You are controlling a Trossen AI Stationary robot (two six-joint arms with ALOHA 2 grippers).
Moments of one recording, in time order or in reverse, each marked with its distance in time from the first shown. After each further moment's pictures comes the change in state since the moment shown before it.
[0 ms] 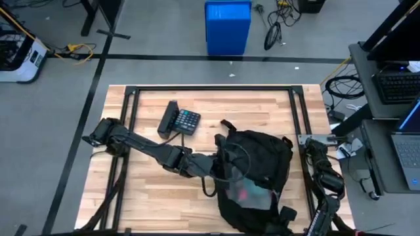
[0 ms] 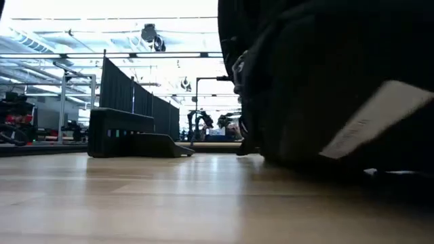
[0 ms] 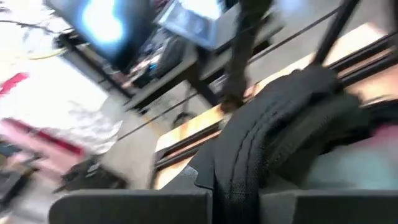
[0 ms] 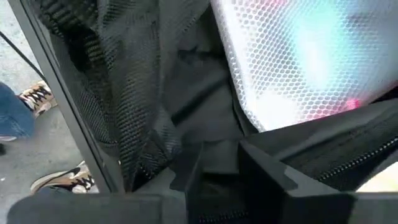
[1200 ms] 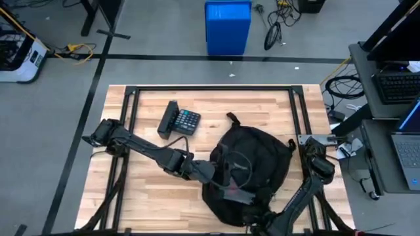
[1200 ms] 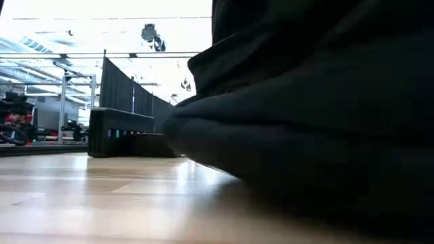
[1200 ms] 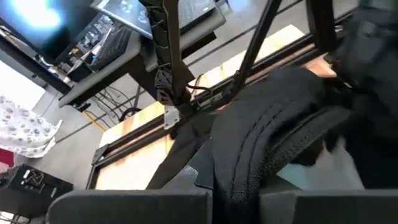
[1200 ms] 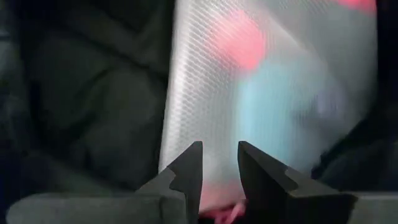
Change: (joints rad) left arm -0.032 0.016 -0.034 -0.097 0.122 -0.113; right arm -0.220 -0.116 -0.125 0.045 0.031 -0.464
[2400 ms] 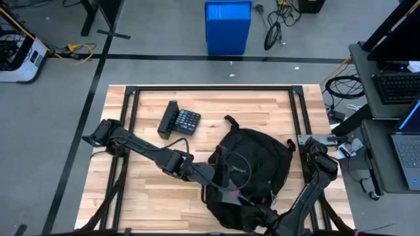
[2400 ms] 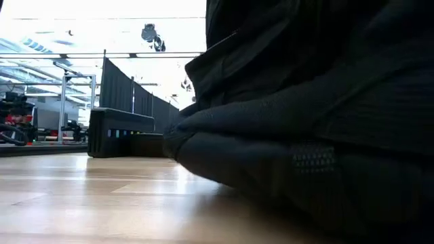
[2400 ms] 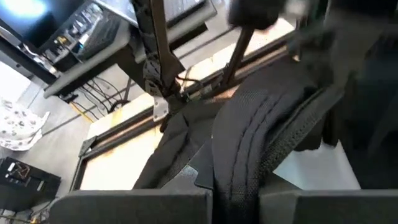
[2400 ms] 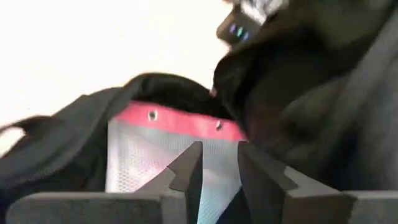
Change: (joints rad) left arm -0.003 -0.001 0.000 -0.064 0.014 -0.052; right arm -0.015 -0.040 0.194 -0.059 0.504 -0.138
